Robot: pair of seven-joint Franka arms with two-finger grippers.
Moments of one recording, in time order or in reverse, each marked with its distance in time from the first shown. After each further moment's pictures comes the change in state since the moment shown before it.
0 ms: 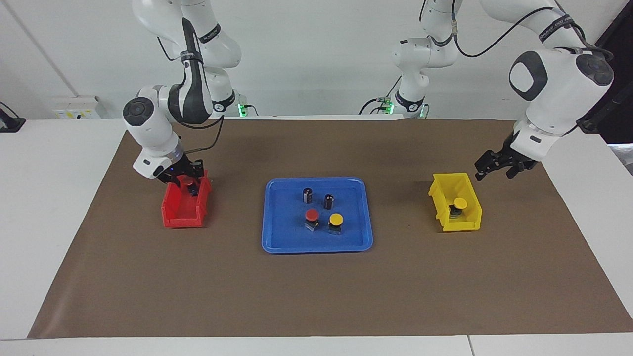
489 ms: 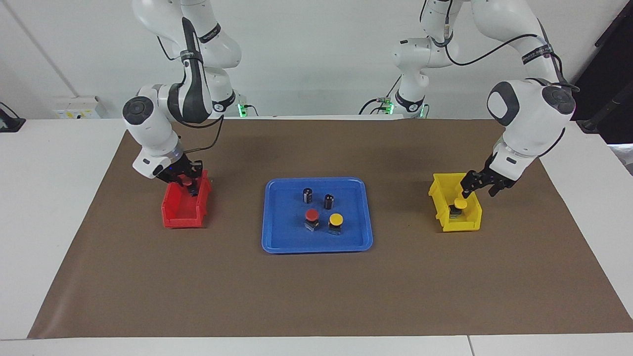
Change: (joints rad) left arm -0.014 0.031 -0.020 -0.104 -0.001 0.105 -0.044; right arm 0.000 -0.004 0.000 0.001 0.000 0.004 0.000
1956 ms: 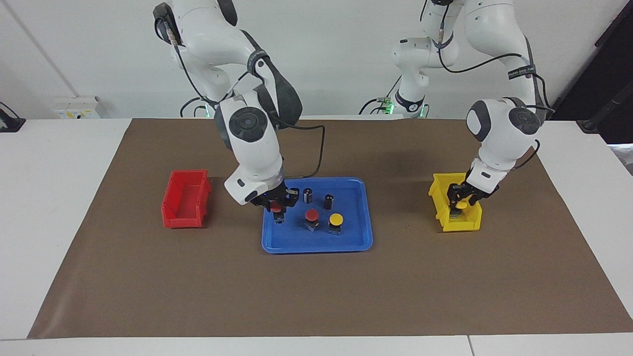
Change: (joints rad) left arm -0.048 0.044 0.004 -0.097 0.051 0.142 -0.036; right arm 0.461 0.550 0.010 0.938 -0.013 -0.280 0.754
